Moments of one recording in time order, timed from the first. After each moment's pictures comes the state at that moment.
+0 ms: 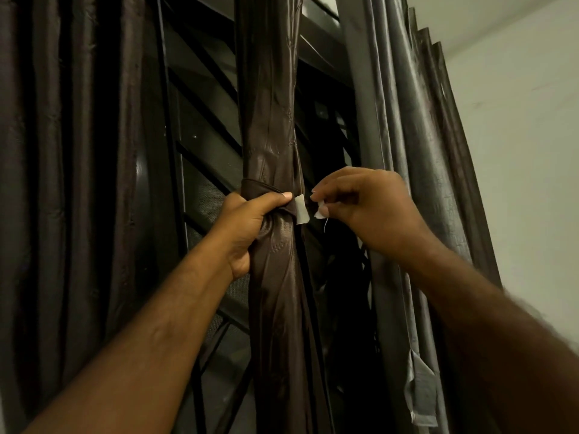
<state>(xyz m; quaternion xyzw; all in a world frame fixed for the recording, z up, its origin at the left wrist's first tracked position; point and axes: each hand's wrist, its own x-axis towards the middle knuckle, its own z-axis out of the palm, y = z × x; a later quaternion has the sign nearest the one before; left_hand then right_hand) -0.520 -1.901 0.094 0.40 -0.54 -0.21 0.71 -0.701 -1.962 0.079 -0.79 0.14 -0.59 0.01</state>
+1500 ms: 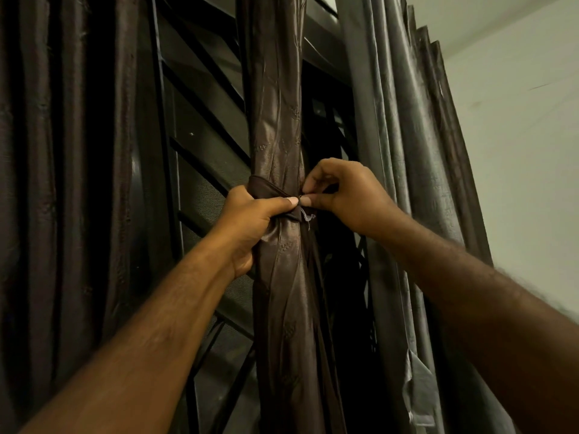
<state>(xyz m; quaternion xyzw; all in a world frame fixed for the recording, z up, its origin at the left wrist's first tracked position) -0.532 -1.902 0.093 0.41 -0.56 -0.17 0.70 -0.679 -1.998 0.102 -0.82 0.12 -0.56 0.08</state>
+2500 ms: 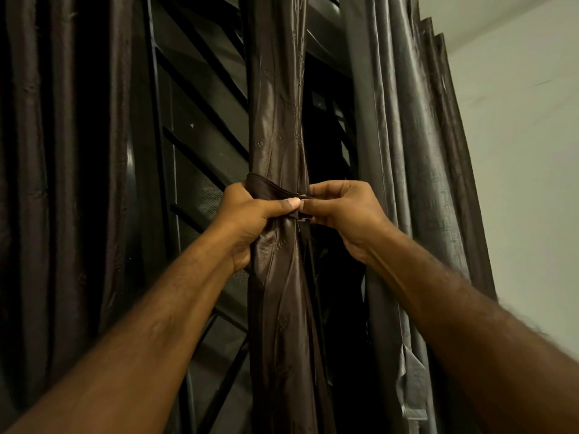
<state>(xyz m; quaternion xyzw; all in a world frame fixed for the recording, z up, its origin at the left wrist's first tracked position) -0.535 -1.912 0.088 0.43 -0.55 -0.17 0.69 -0.663 -2.017 0.072 -0.68 0.06 -0.58 0.44</state>
